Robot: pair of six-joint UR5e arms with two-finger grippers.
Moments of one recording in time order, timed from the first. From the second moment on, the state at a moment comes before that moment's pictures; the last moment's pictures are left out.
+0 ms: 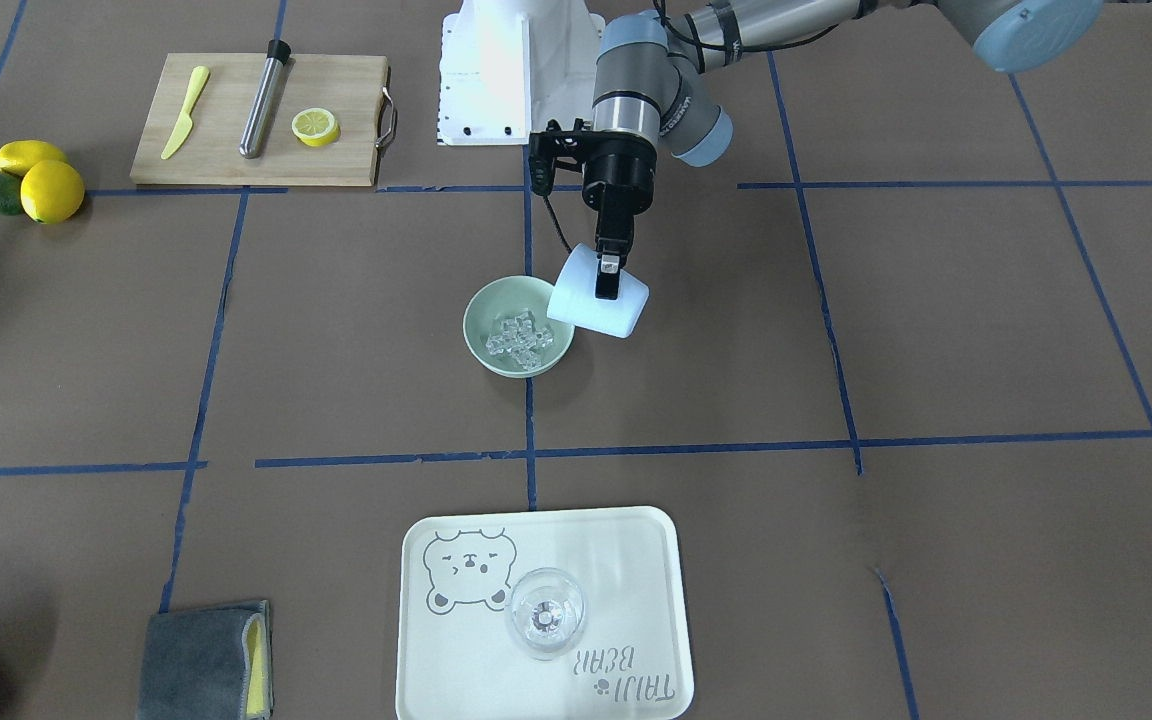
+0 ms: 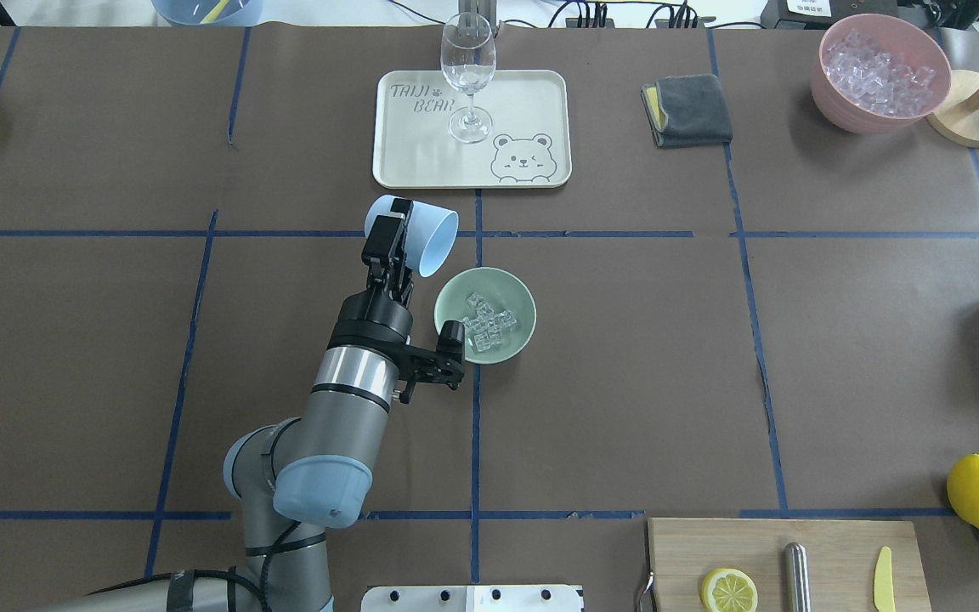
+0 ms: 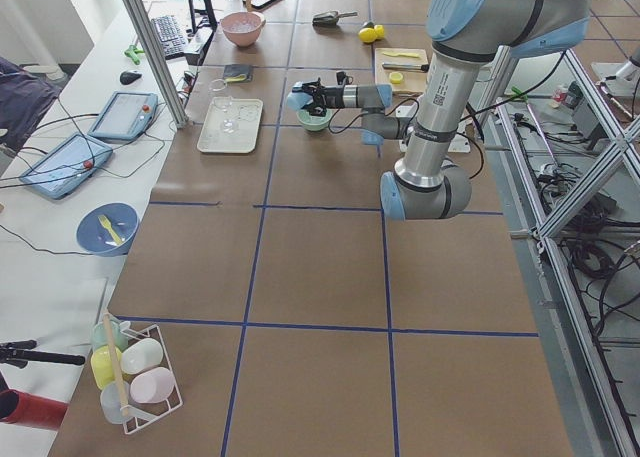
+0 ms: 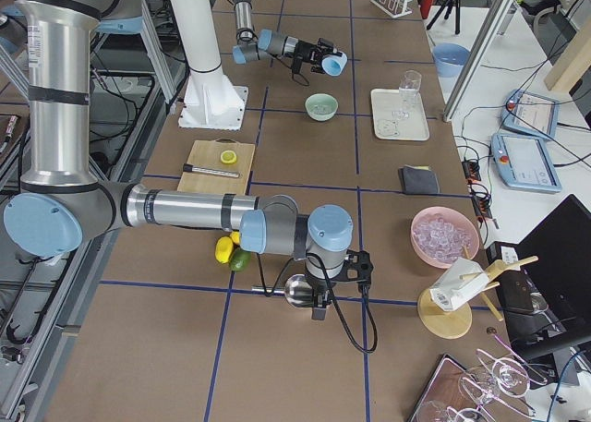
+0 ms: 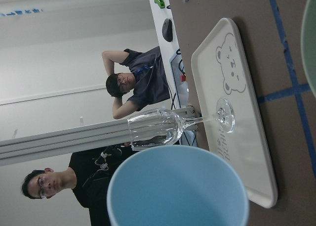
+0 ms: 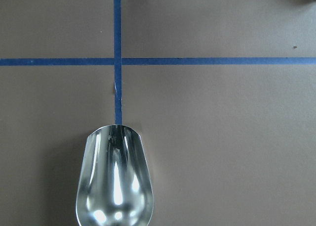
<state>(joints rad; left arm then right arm) -0.24 -2.15 -1.49 -2.70 -0.51 0.74 1.60 -1.65 1.64 -1.59 2.28 -0.02</state>
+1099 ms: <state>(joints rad) -0.35 -1.76 -1.73 -2.87 -0.87 -0.40 1.60 -1.66 1.63 -1.58 2.28 -0.03</state>
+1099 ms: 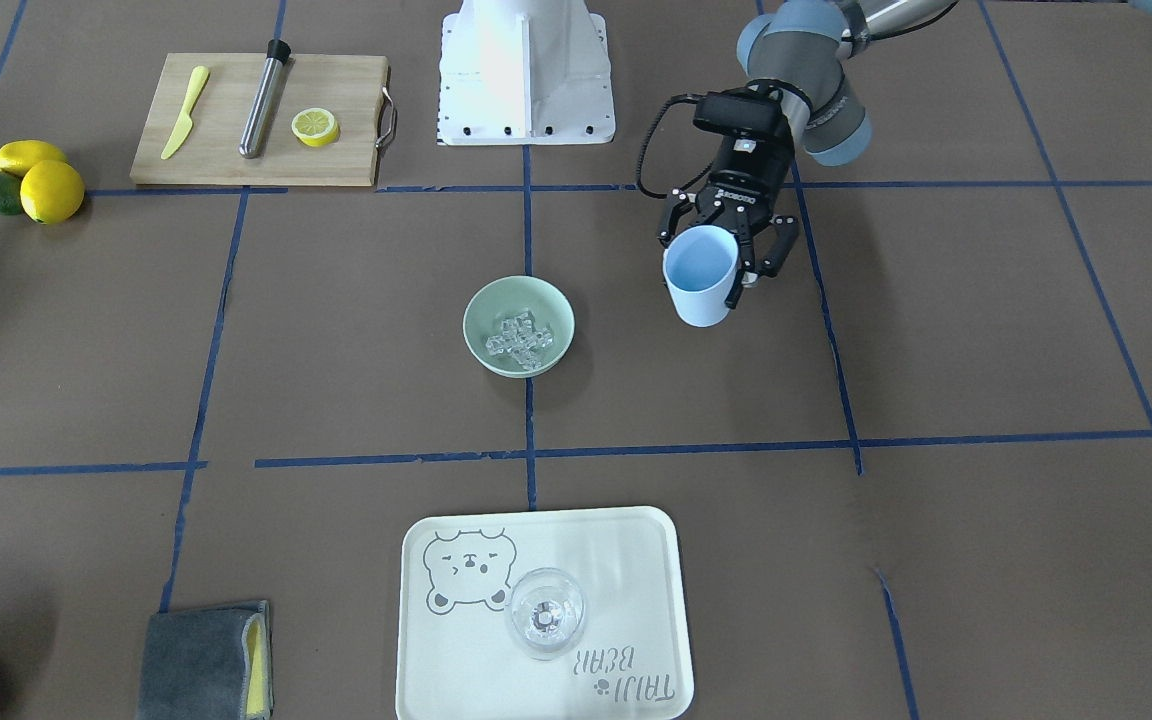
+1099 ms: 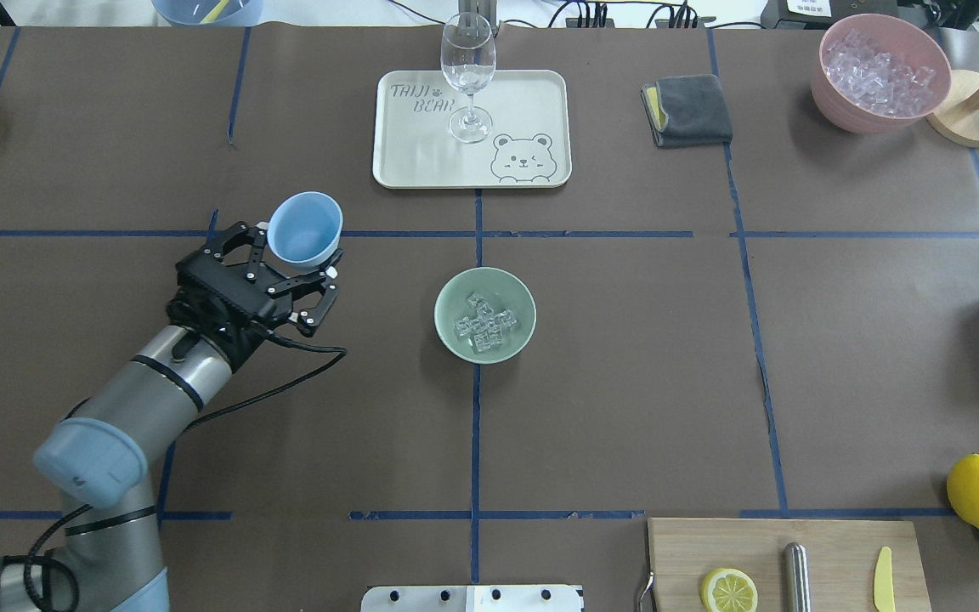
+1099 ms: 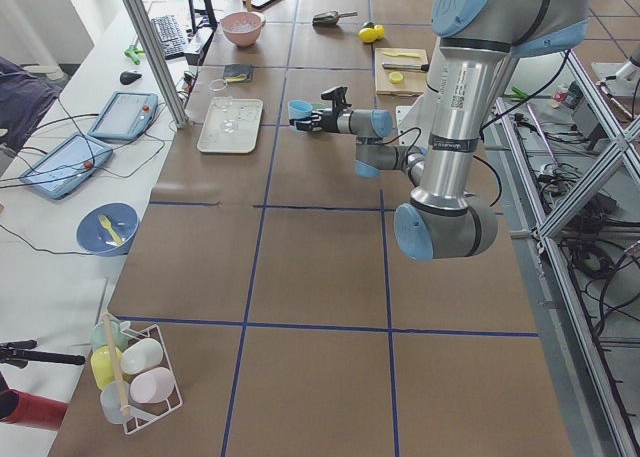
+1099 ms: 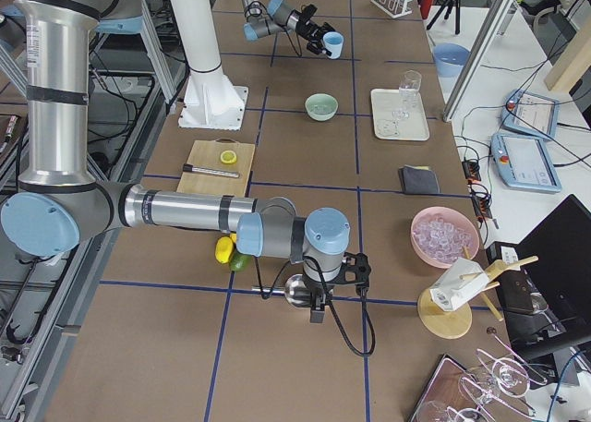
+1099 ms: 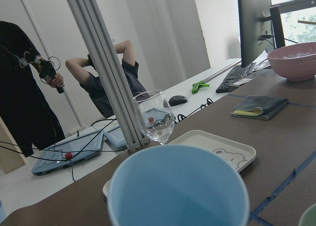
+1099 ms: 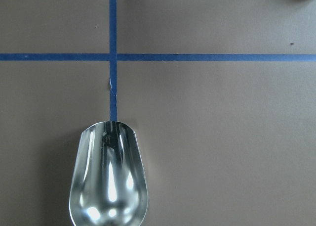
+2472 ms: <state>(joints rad) -0.38 -1.40 -1.43 -3.20 -0.76 -0.90 1.60 -1.66 1.63 -1.56 2.29 -0.02</state>
